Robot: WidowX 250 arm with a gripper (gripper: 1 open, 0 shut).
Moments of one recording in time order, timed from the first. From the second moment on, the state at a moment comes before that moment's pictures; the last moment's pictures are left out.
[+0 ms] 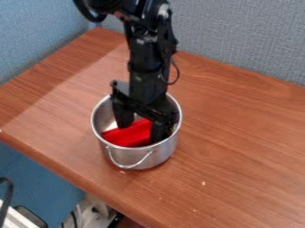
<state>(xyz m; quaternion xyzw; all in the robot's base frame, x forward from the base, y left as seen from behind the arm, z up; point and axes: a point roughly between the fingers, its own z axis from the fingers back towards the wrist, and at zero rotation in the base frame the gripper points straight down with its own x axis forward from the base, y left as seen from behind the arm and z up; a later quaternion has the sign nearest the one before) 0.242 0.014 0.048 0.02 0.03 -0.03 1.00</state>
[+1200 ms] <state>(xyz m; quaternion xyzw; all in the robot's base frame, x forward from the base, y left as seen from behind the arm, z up) 0.226 0.007 0.041 0.02 0.02 -0.03 1.00</state>
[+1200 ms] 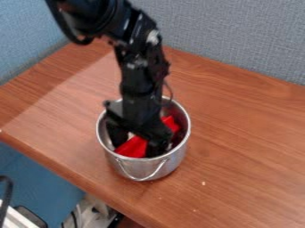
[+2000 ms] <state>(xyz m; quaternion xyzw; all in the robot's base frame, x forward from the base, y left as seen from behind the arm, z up) 0.252 -0.003 0.062 0.04 0.00 -0.04 1.00</state>
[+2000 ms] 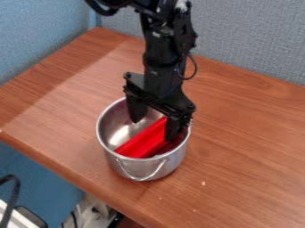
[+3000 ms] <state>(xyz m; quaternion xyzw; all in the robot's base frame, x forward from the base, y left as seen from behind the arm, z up) 0.283 -0.003 0.044 0.04 0.00 -0.03 1.00</state>
